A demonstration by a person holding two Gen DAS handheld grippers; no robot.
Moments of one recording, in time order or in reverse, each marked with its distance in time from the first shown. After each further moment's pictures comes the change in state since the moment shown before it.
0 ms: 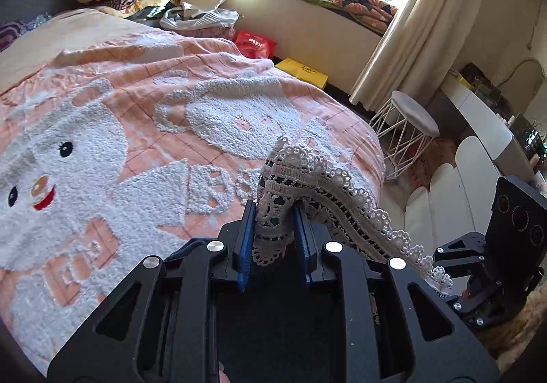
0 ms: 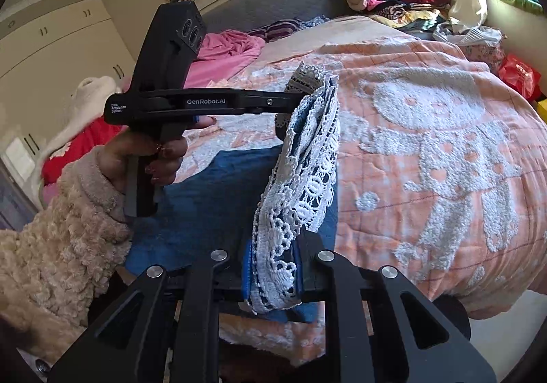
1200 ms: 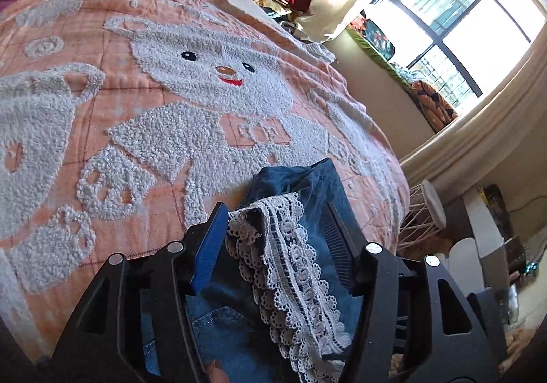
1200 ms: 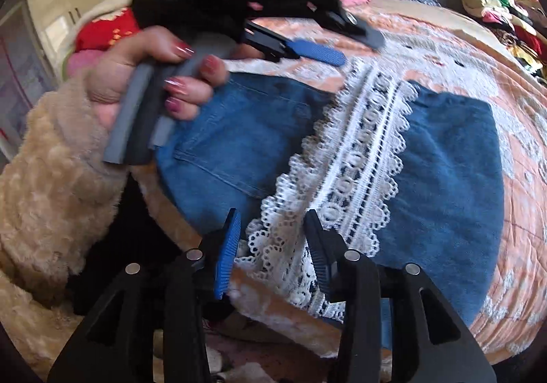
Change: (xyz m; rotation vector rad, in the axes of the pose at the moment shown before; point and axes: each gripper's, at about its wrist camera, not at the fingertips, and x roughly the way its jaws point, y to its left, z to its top) left arm -0.123 0.113 -0.143 -0.494 -0.146 0.105; right arm 0.138 0.185 -0.056 -0.392 0.267 0.132
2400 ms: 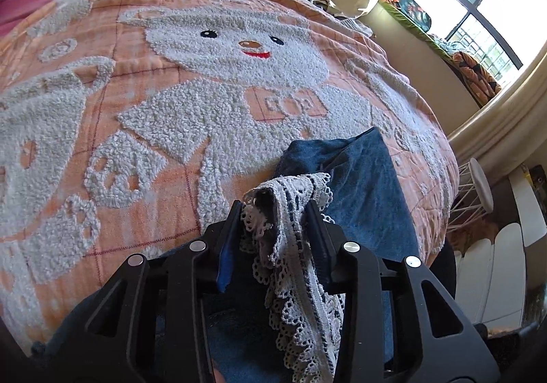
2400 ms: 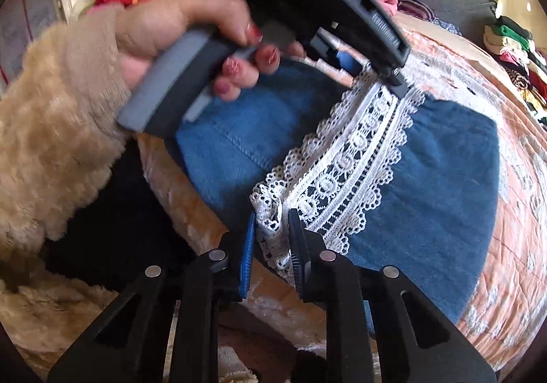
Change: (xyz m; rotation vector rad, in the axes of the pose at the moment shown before) left arm 0.023 -0.008 -0.010 0.025 0.074 0.199; right arm 0.004 0.014 -0.023 -0.193 0.067 -0.072
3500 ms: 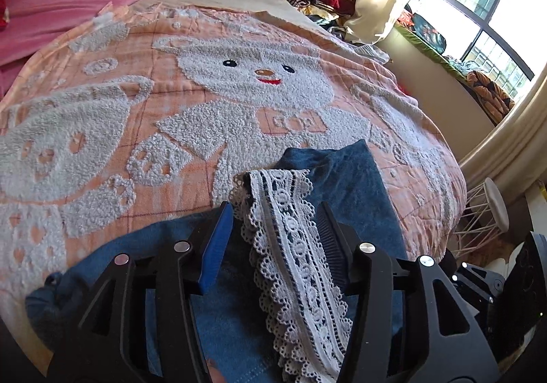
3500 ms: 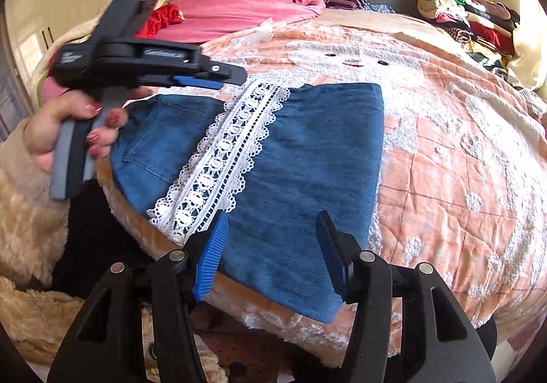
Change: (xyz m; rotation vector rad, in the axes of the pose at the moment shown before) left arm -0.051 -0.032 -0.028 -0.014 -0.140 0.122; right arm -0.065 -0.082 -0.042 0.284 -0.108 -0.092
